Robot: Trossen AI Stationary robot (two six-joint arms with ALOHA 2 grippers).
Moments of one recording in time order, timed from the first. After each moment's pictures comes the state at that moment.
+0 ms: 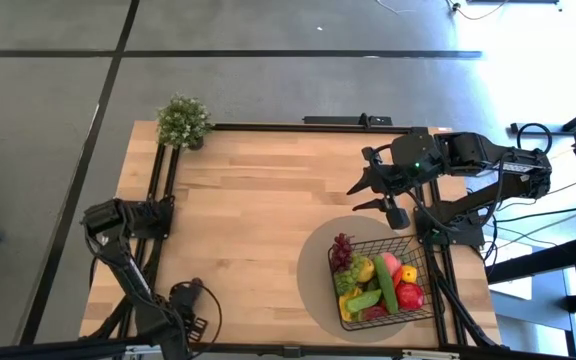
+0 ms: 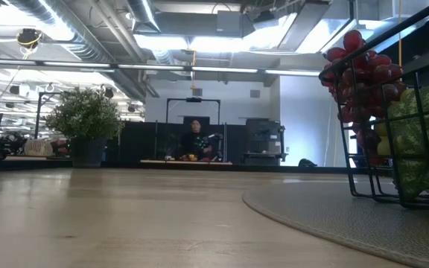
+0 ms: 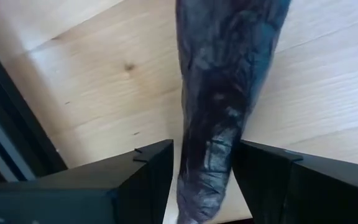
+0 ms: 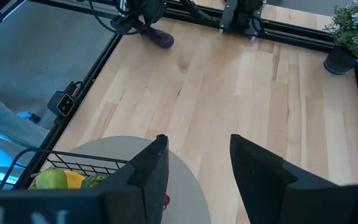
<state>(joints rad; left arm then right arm) -1.09 1.90 1.20 -0.86 0.03 -2.35 0.07 1.23 1.56 -1.00 -0.15 -0.16</state>
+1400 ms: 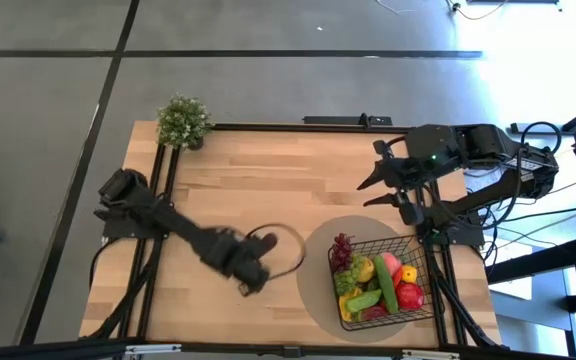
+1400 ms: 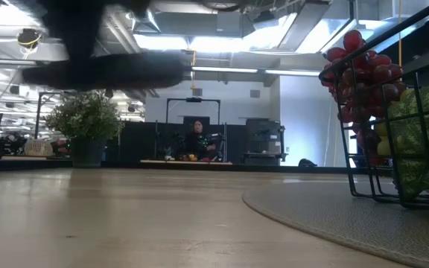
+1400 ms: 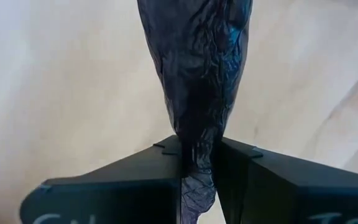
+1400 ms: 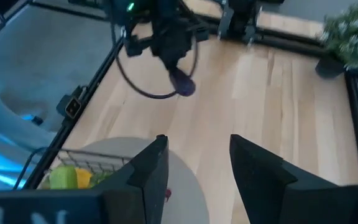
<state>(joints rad) -0.51 1.77 1.40 -1.02 -0.20 -1.11 0.07 1.22 1.68 -1.11 -0.15 -0.16</state>
